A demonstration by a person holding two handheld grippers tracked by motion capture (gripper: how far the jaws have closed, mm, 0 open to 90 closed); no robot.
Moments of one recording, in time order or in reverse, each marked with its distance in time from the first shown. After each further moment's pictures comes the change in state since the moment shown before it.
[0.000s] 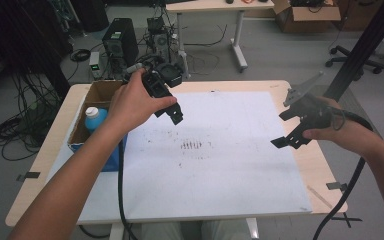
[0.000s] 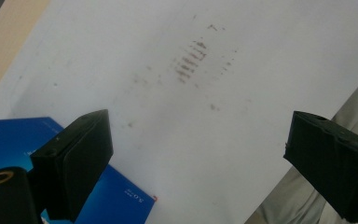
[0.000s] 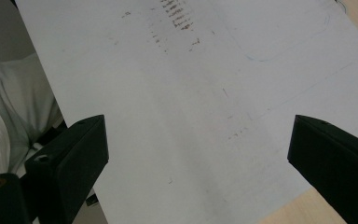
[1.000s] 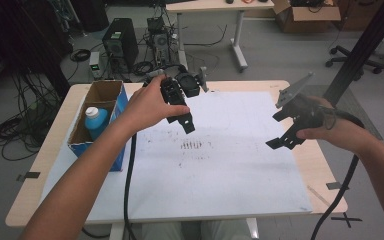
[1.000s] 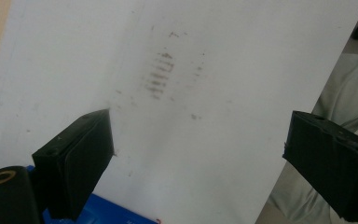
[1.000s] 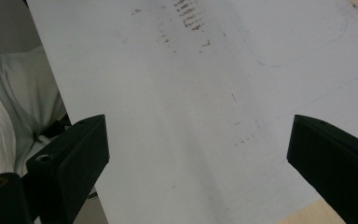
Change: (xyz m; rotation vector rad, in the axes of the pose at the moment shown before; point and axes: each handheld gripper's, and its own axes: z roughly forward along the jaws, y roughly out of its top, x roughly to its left) left arm -0.018 0.022 0.024 0.028 -0.075 0.213; right arm 0.003 0.011 0.009 0.025 0.029 -0.046
